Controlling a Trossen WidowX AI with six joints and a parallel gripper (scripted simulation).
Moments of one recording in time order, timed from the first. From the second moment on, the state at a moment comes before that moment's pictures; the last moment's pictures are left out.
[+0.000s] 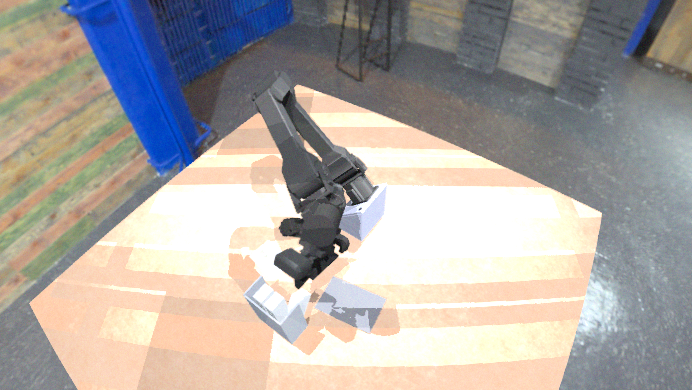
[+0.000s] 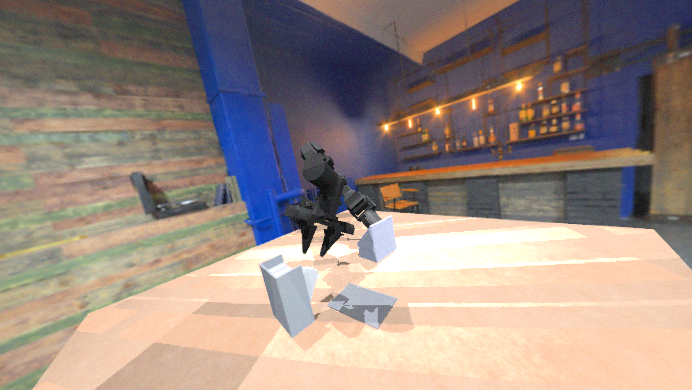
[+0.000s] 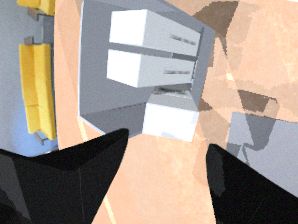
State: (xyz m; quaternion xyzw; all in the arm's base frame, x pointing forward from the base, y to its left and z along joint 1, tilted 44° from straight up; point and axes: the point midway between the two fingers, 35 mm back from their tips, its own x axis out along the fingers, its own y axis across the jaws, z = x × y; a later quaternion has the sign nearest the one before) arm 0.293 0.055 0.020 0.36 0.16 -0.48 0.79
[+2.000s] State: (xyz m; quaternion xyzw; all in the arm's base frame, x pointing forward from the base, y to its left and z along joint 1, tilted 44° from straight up) arm 0.307 0.039 0.004 0.36 0.16 -0.48 0.78
